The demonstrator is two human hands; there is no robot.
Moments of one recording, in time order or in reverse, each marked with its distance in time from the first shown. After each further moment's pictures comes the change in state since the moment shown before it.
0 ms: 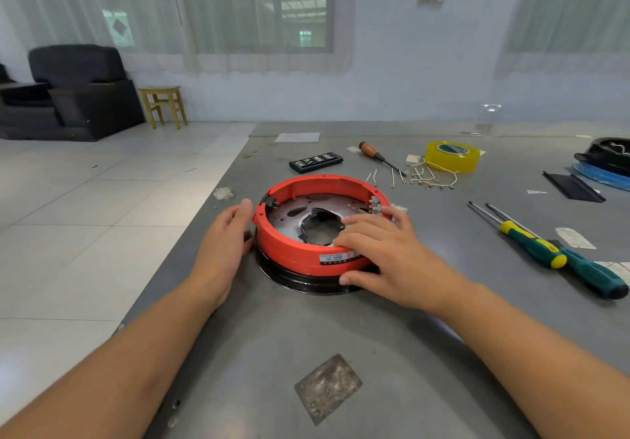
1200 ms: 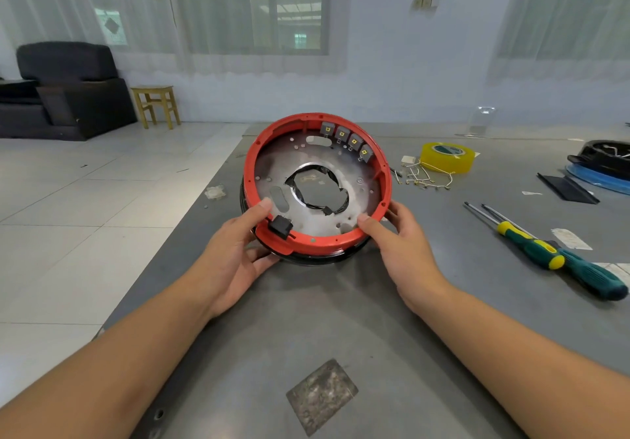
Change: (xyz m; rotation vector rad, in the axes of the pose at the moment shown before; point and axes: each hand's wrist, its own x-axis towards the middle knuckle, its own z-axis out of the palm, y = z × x) left_hand -0.013 0.006 0.012 -0.348 -0.307 -0.181; right_hand 0.013 0.004 0.028 1.066 0.478 0.798
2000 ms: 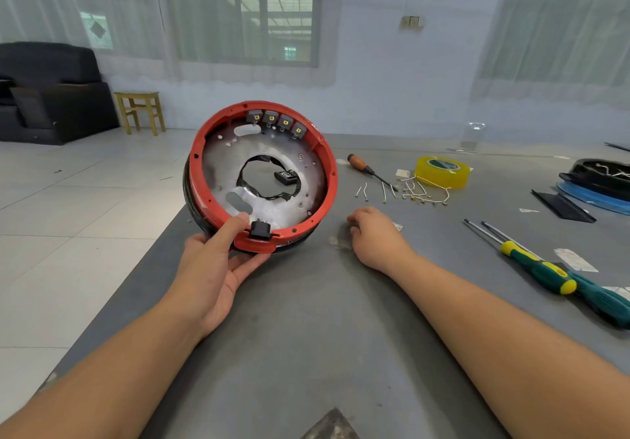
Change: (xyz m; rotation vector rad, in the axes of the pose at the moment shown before) left_hand 0.028 -0.002 -0.006 -0.236 0.224 0.112; right_hand 0.105 0.031 0.015 -1.074 -0.218 -0.084
